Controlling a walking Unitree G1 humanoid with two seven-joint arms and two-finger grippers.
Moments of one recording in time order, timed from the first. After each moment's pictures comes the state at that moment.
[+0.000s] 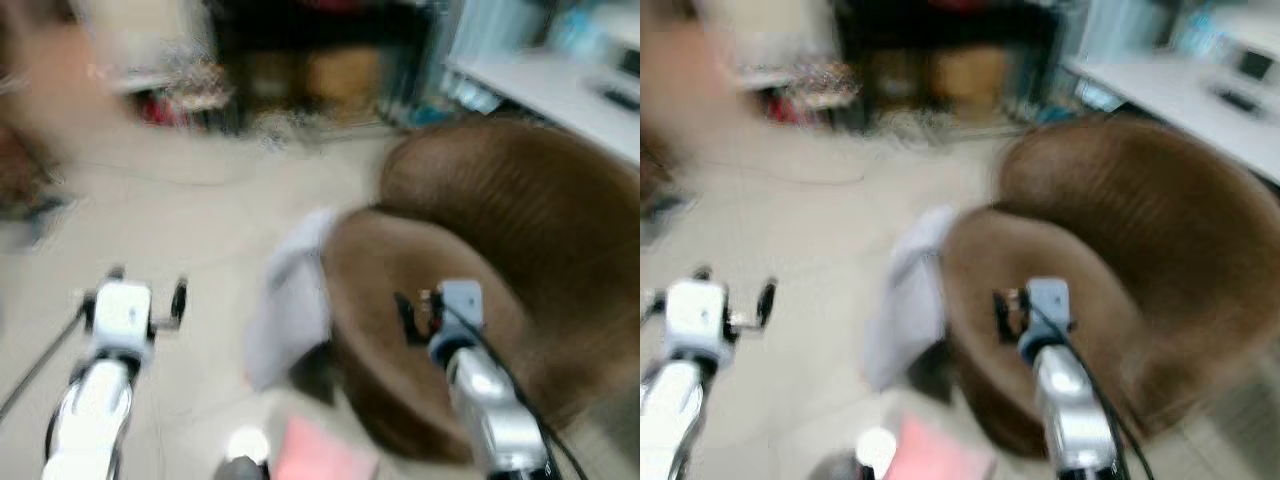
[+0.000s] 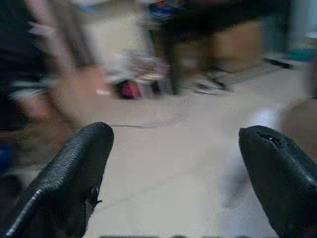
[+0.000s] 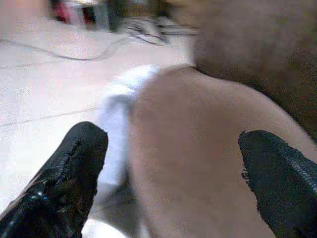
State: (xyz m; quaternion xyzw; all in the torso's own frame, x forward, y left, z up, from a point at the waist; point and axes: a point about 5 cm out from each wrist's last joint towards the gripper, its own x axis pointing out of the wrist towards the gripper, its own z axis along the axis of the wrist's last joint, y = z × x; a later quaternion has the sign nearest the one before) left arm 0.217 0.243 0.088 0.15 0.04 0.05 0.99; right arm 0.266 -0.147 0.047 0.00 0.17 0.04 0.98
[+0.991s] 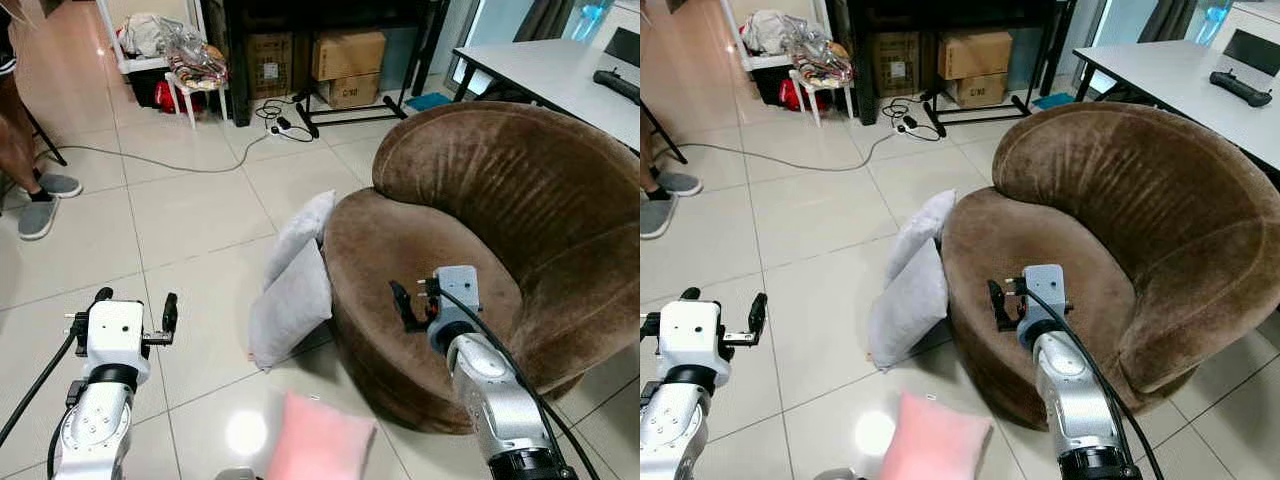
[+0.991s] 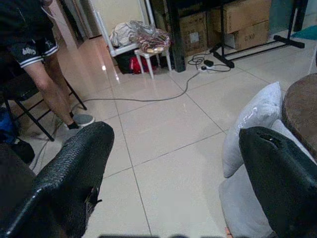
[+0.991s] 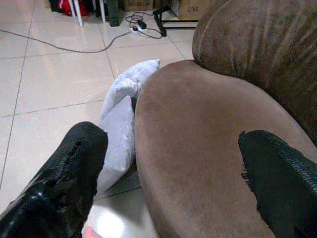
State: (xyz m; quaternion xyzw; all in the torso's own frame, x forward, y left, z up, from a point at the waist) left arm 0.211 0.244 0.074 0.14 0.06 0.08 0.98; right arm 0.271 -0.150 0.053 -0.01 0.17 0.06 0.98
